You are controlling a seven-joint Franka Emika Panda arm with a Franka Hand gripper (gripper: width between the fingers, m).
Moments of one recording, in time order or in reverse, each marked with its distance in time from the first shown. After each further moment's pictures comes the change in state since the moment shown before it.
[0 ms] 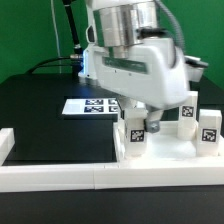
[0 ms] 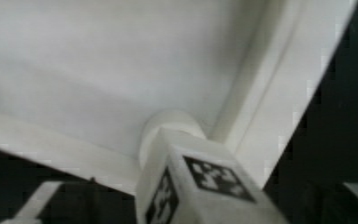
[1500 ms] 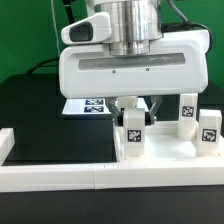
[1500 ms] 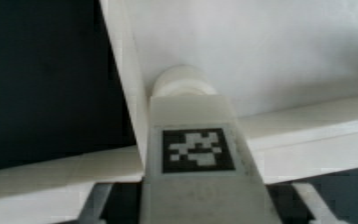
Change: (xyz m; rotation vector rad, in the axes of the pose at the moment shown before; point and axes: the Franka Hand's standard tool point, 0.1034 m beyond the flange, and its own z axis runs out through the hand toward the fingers) arm 0.014 0.003 0.000 -0.029 0.036 -0.758
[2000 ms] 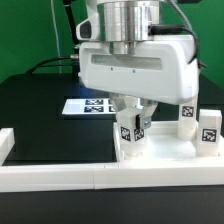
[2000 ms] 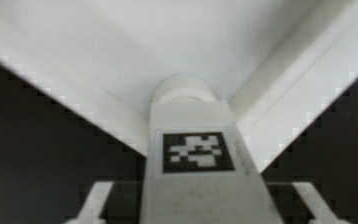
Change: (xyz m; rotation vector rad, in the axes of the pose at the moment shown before) arm -0.004 0.003 0.000 -0.011 0.023 0.723
